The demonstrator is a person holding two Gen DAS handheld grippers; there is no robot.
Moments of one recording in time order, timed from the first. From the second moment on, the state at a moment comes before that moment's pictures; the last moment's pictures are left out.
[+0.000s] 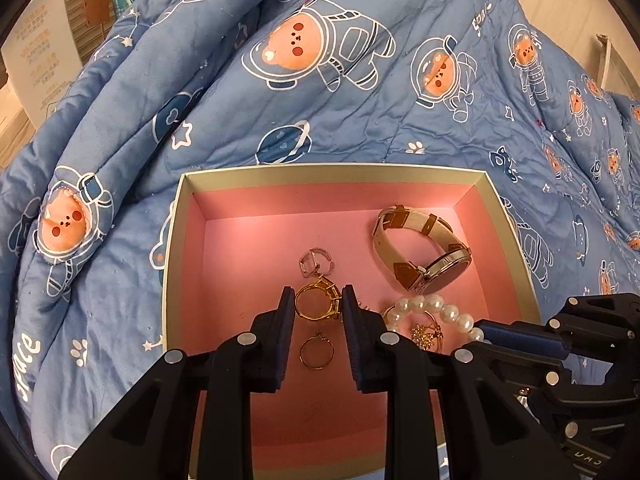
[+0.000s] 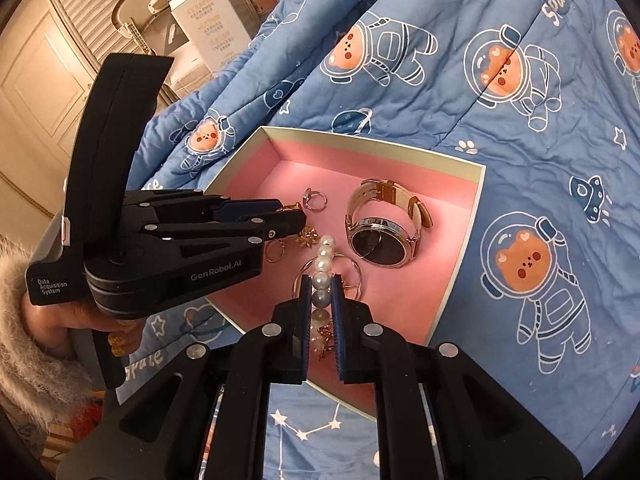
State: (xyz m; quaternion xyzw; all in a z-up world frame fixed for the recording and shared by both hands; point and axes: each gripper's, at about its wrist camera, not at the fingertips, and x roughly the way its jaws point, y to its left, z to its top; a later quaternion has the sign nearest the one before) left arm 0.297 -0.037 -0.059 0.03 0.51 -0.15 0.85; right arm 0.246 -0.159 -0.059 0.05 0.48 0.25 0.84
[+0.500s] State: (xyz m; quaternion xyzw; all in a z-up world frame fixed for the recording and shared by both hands) left arm 0.290 -0.039 -0.047 0.02 0.49 -0.14 0.86; right arm 0.243 -0.152 -0.063 0.00 0.48 0.24 0.84
